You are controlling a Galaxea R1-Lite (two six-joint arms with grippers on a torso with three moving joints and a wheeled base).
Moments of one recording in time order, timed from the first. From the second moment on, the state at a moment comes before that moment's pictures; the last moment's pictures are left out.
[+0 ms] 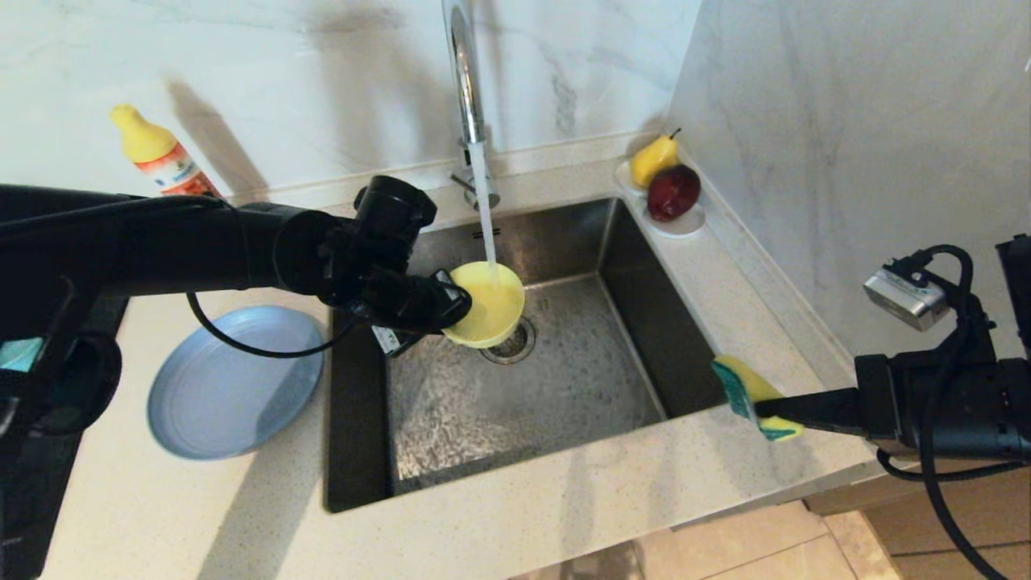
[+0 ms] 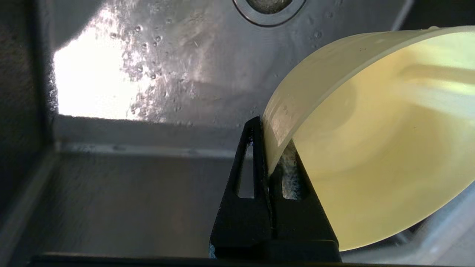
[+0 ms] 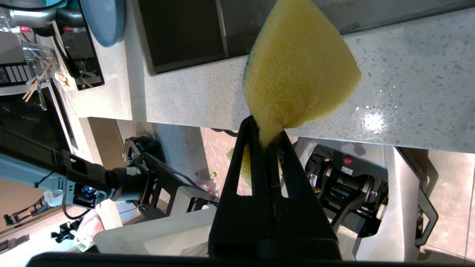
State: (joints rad) left arm -0.40 2.08 -1.71 0.38 0.04 -0.86; right arm 0.32 1.35 -0.91 0.11 0.49 0.48
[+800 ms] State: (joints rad) left arm -0.41 2.09 -1.69 0.42 0.04 -0.85; right arm 0.32 1.36 -0.89 0.11 0.51 0.48
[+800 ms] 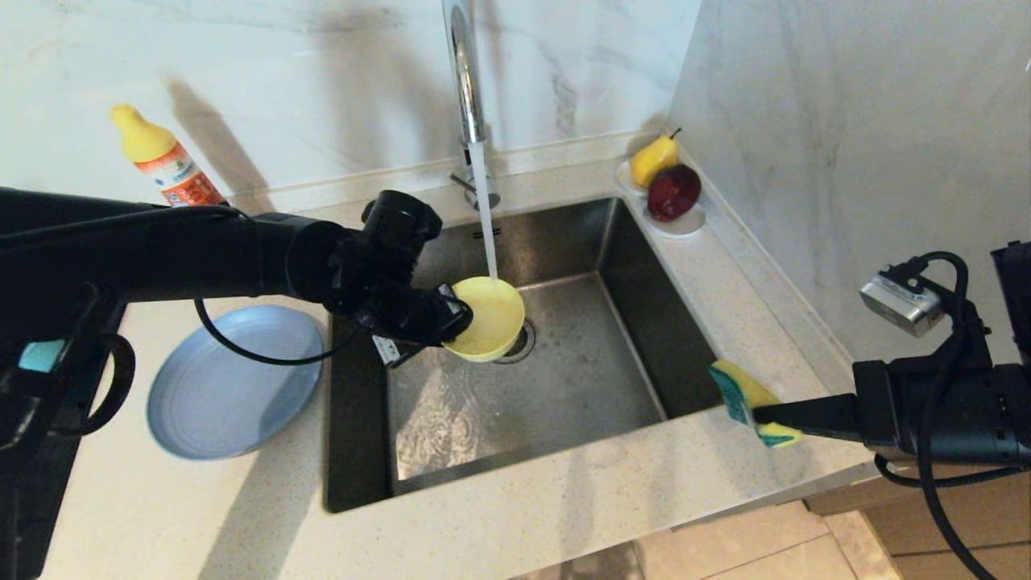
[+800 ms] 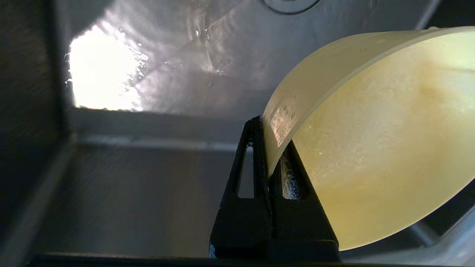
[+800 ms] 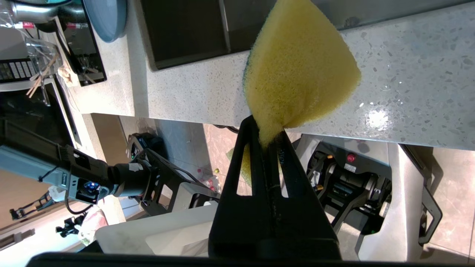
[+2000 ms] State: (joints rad) left arm -0.42 2.03 -1.66 0.41 0.20 -0.75; right arm 0.32 1.32 -0.88 0.11 0.51 0.49
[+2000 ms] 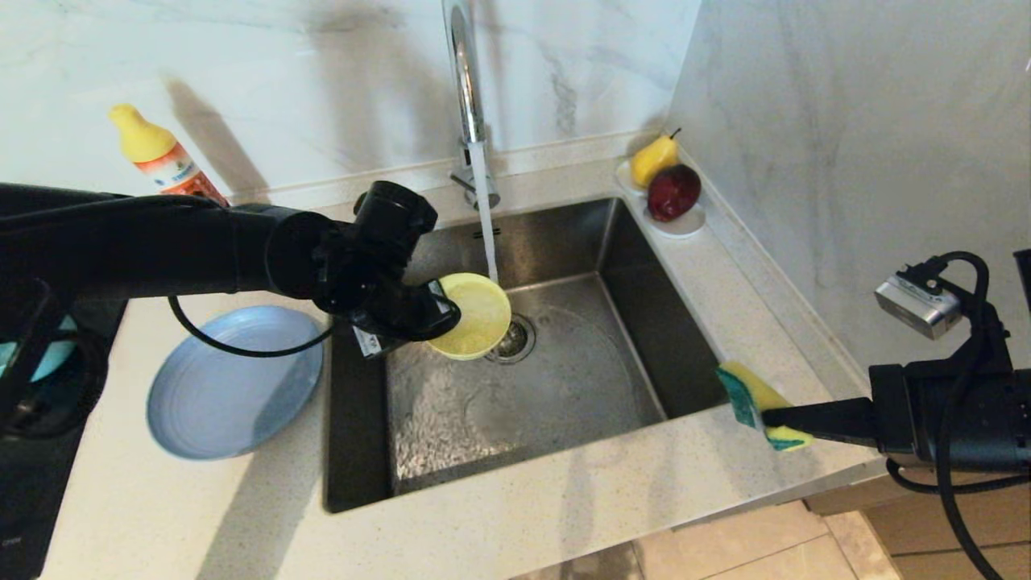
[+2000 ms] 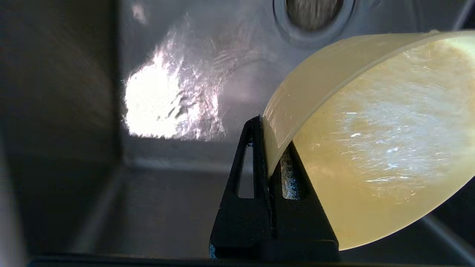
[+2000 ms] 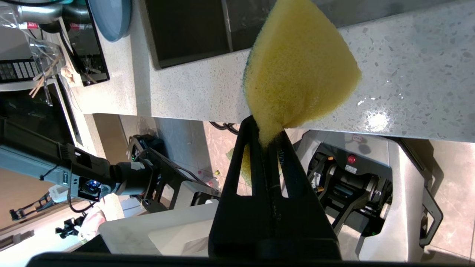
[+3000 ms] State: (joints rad) left arm -0.40 1.67 -1.13 -0.42 0.33 -0.22; right arm 0.32 1.34 -0.88 0.11 0.51 0.49
